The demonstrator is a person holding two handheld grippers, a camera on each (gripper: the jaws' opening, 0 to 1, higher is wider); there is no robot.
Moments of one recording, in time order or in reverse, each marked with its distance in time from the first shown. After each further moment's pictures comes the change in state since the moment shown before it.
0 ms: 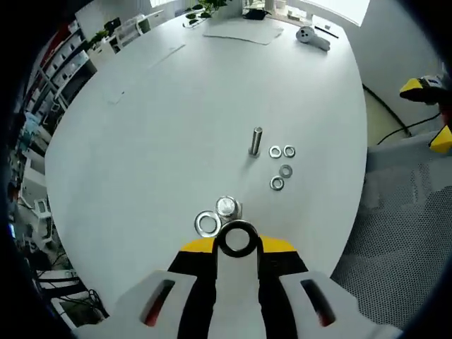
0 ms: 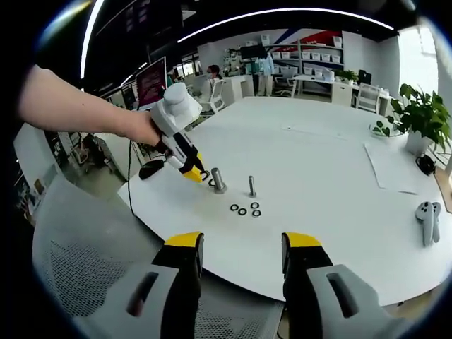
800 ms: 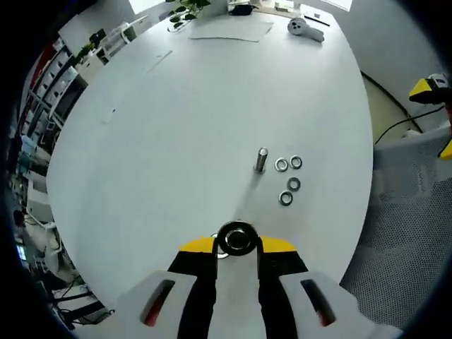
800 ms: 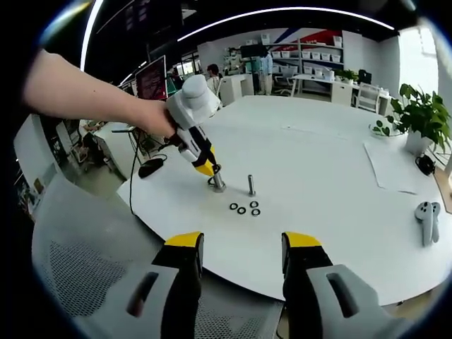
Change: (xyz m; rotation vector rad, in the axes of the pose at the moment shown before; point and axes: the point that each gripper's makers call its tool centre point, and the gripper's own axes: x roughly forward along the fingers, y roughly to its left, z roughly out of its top) left arm 0.015 0.012 0.018 0.089 0.046 0.019; right arm -0.001 0.000 -0.001 -0.004 0.008 -0.002
